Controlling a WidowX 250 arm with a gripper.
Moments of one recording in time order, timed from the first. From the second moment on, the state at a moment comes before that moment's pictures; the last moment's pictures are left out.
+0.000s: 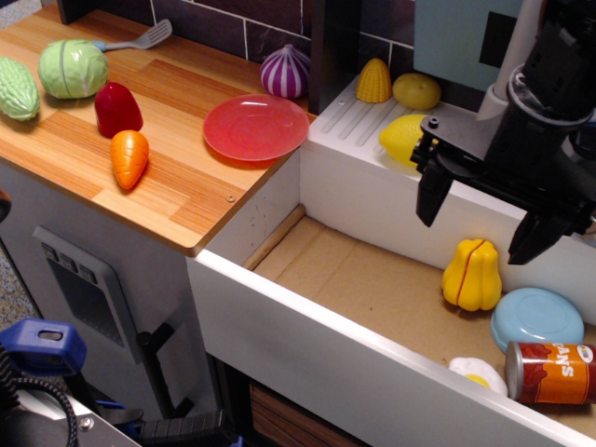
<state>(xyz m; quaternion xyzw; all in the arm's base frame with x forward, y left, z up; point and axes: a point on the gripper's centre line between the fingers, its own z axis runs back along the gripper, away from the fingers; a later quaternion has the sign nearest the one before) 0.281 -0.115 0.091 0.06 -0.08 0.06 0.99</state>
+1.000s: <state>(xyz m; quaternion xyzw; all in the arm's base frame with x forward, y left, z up) 0.327 -0.021 0.085 0.12 -0.11 -0.19 0.97</state>
